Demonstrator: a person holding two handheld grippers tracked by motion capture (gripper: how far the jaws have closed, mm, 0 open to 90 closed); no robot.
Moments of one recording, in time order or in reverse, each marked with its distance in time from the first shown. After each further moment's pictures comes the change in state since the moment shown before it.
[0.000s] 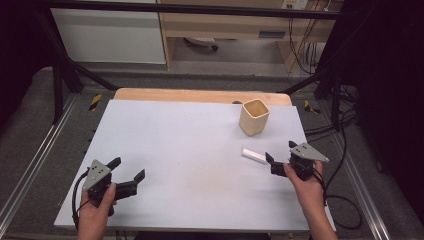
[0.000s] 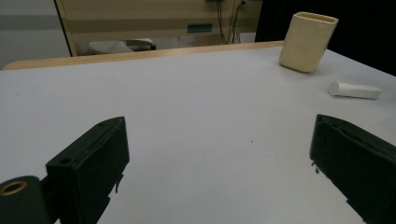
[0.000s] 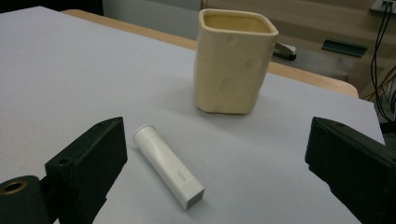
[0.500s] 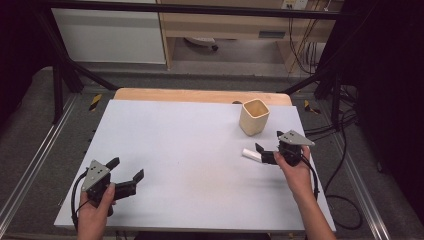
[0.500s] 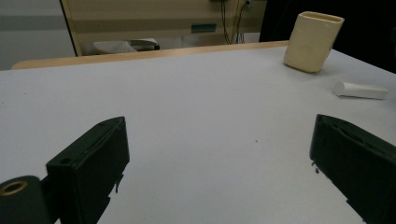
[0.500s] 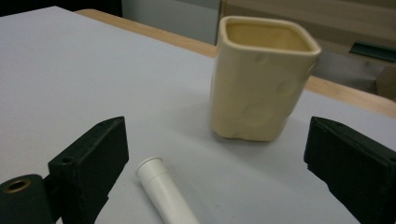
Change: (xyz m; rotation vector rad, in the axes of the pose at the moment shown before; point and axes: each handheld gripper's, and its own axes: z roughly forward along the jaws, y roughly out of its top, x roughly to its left) left arm 0.002 -0.001 -0.001 0.003 0.016 0.002; right arm 0.002 0.009 0.044 0.018 0.082 -0.012
